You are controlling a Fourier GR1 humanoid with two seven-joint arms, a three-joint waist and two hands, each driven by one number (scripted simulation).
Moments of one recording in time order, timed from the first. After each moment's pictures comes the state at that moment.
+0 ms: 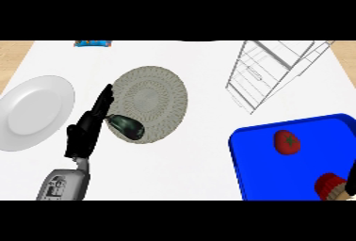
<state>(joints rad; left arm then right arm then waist) -0.17 0.09 -0.01 -1.43 -0.15 -0.02 0.01 0.00 -0.09 -0.35 -2.38 0.27 0.73 0.21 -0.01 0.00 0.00</state>
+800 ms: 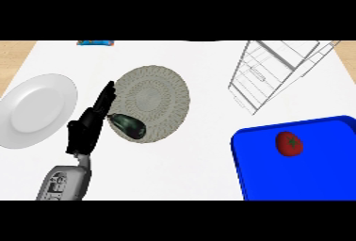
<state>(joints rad) -0.20 0.08 0.00 -1.43 -0.14 -0.03 0.03 -0.63 -0.42 -0.44 -2.12 0.17 0.54 0.63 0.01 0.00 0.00</state>
